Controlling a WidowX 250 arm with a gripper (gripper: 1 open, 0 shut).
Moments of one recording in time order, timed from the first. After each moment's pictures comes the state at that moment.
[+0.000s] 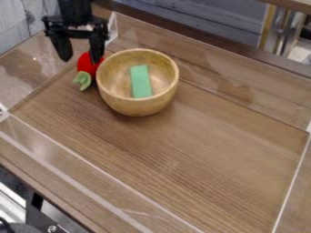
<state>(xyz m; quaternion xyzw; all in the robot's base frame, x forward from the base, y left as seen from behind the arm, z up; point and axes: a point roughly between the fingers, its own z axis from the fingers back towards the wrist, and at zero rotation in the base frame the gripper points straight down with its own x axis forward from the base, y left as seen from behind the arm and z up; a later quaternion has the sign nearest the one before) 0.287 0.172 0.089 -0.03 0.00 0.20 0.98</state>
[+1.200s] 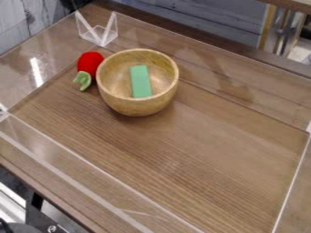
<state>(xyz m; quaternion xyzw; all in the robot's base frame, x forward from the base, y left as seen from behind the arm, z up) 0.294 0.189 0.157 -0.06 0.02 0.20 0.98</state>
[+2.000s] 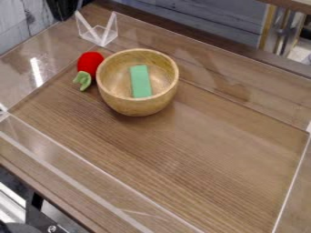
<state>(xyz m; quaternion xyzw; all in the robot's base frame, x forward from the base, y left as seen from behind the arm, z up) 0.285 0.208 0.133 -0.05 0.05 0.20 0.98</state>
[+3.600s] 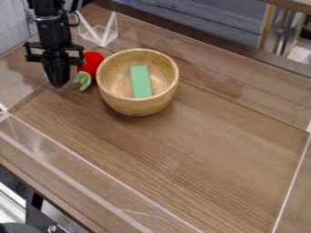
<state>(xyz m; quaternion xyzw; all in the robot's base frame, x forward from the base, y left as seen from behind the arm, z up) 0.258 0.207 0.033 -0.05 0.09 0.16 0.98</state>
